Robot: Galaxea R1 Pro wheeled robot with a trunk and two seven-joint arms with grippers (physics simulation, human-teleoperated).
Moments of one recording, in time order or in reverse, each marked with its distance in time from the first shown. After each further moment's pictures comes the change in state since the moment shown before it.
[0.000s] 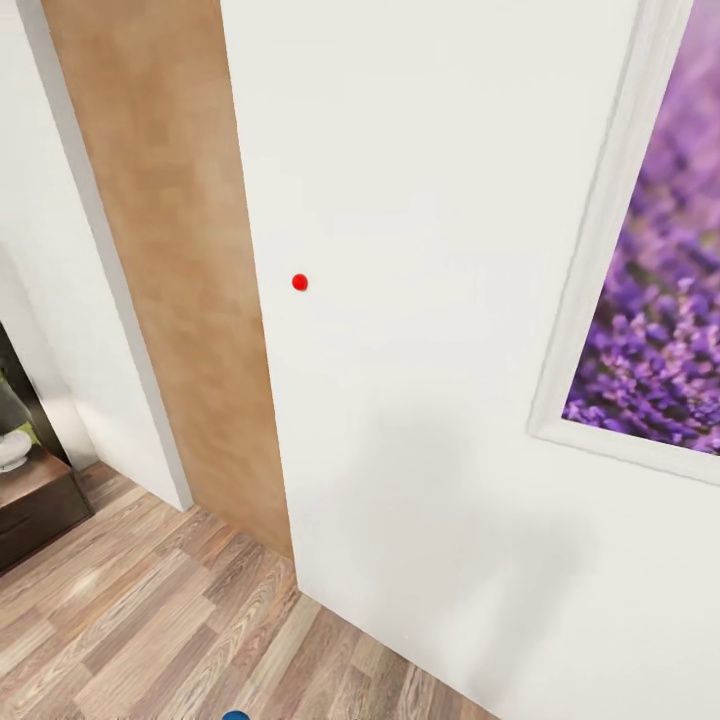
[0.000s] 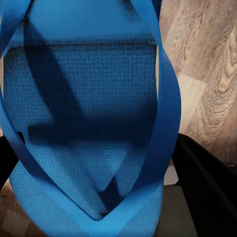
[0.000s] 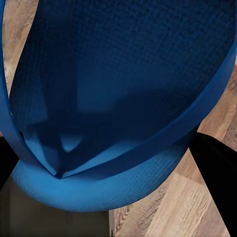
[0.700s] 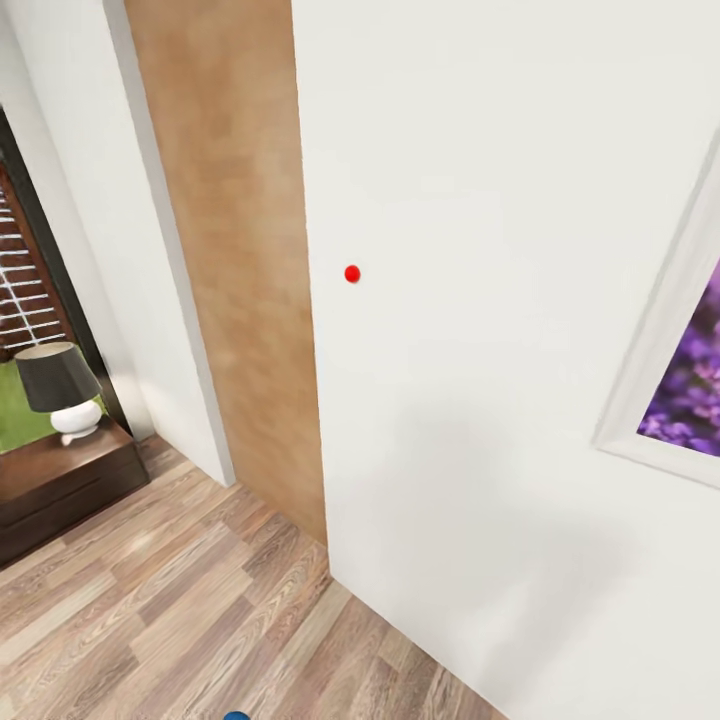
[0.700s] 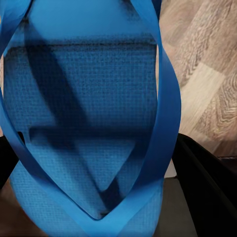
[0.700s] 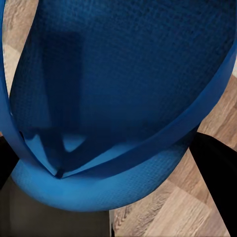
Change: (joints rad) left arm 0.001 0.000 0.000 0.000 -0.001 0.000 -0.001; right arm 0.000 0.001 0.001 0.000 0.000 0.000 0.000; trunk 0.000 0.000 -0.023
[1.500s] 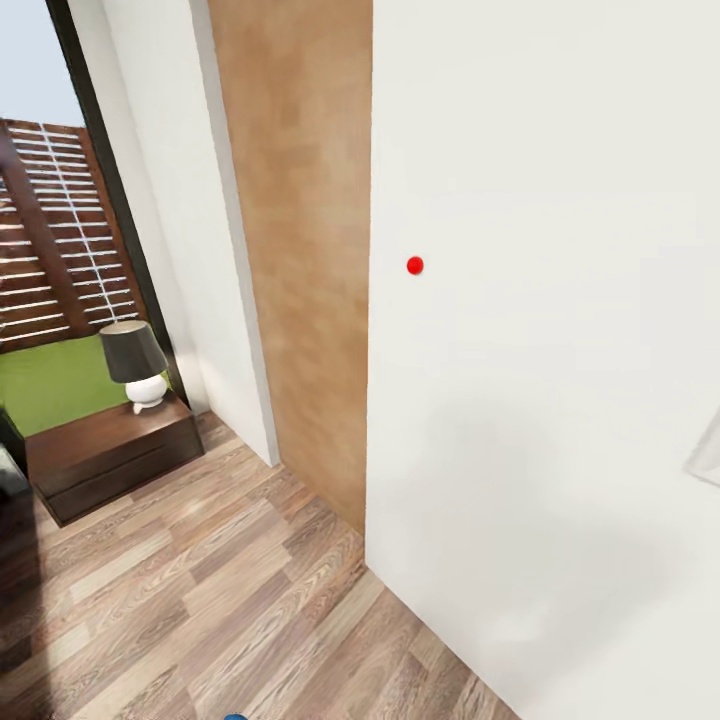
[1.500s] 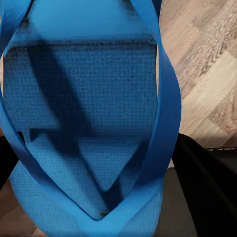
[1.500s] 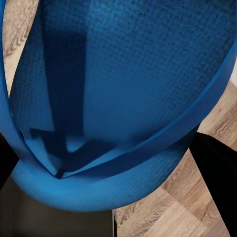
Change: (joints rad) left arm 0.005 0.001 0.000 0.000 0.001 -0.001 0.000; right arm 0.000 0.007 0.001 0.001 0.001 0.000 0.000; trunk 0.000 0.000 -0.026
